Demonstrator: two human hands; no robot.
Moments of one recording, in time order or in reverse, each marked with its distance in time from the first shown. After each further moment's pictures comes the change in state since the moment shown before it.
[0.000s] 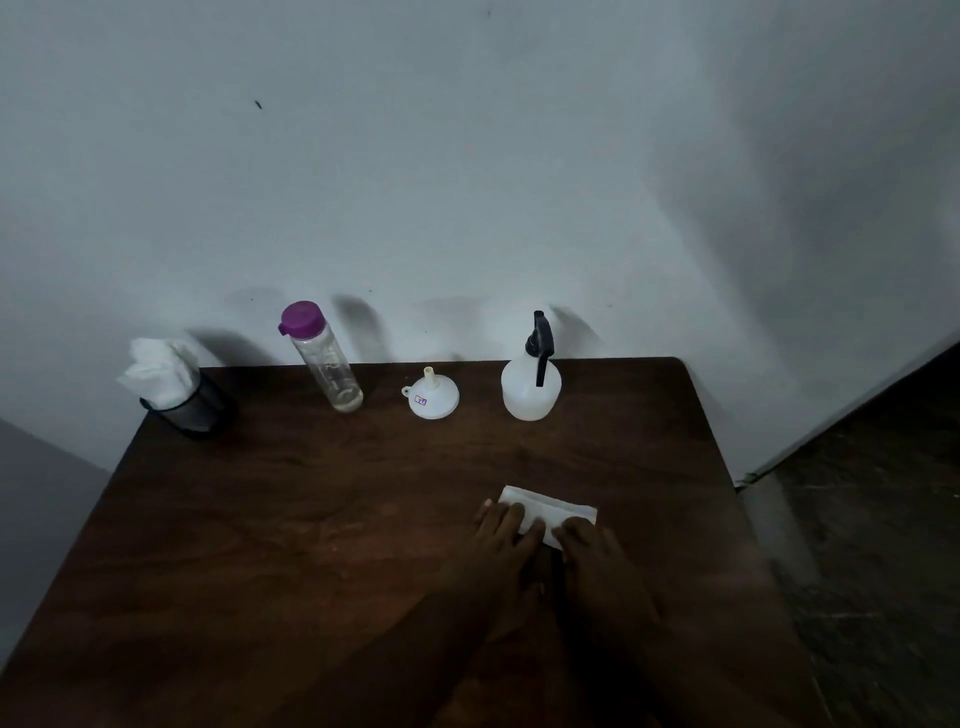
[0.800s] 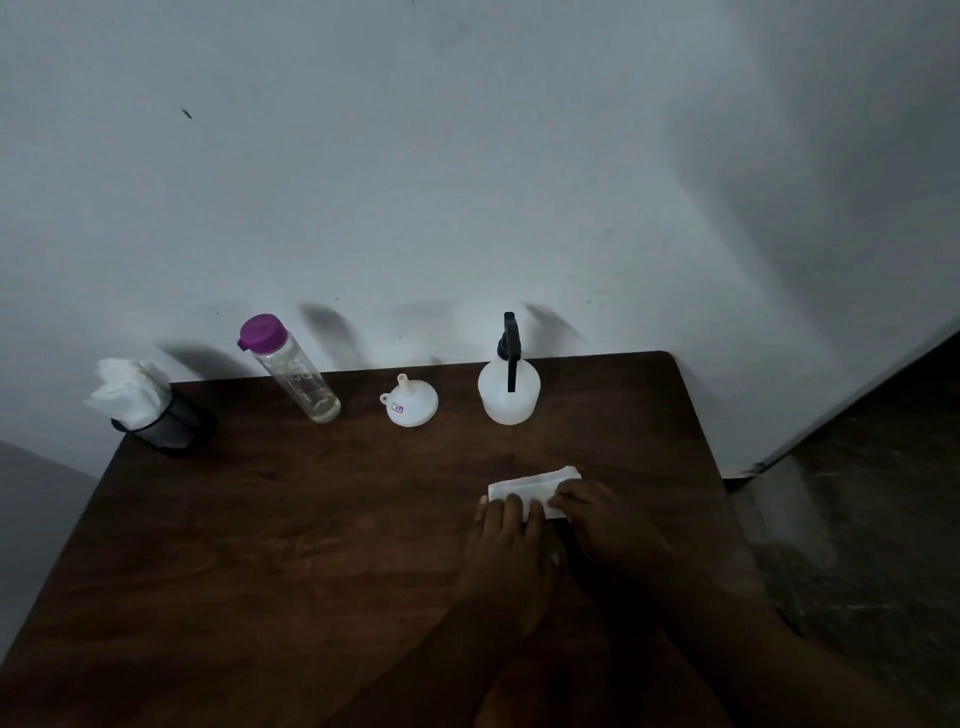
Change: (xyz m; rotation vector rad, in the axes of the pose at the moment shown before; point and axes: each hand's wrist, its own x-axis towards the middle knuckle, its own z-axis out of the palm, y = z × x) left_hand 0.042 0.042 0.022 0.023 0.253 -0.201; right_hand 0.068 0.065 -0.014 0.012 0.046 -0.085
